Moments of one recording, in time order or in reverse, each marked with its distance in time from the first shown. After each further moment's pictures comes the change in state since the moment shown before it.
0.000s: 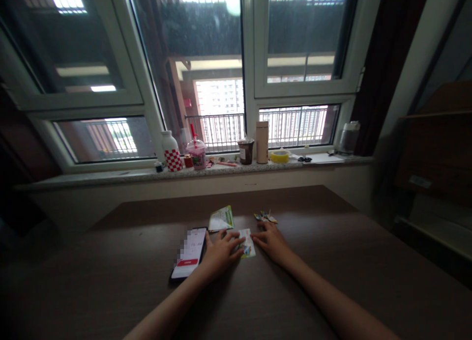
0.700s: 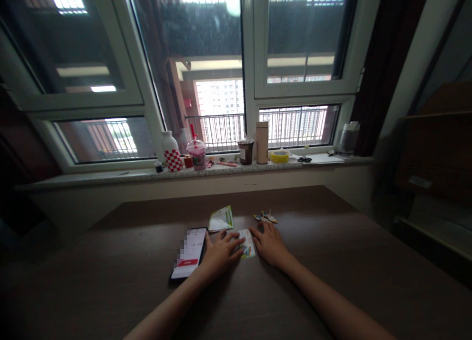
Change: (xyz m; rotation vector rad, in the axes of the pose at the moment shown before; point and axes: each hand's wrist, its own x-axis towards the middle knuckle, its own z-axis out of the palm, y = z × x) left_hand -0.002 -0.002 0.004 -0.013 0.075 0.036; right_hand -0.001 -0.015 0.009 -0.281 0.013 0.076
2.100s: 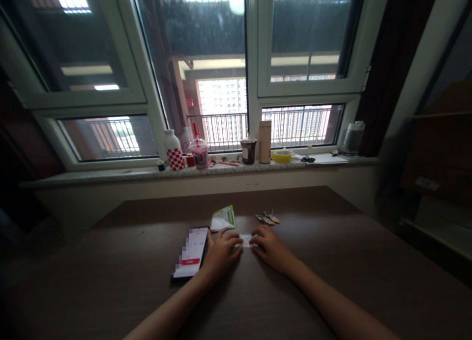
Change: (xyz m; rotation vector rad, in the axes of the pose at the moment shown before) left_hand -0.003 0.003 0.003 -0.147 0.201 -0.011; right_hand -0.012 -0.001 -0.013 0.336 0.101 -0.364
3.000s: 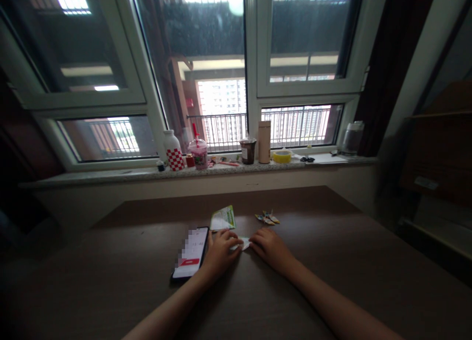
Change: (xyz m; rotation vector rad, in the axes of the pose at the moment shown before) left_hand 0.002 0.000 -0.002 -0.006 -0.021 -0.019; right_hand 0.002 -0.006 0.000 -0.110 0.023 -0.005
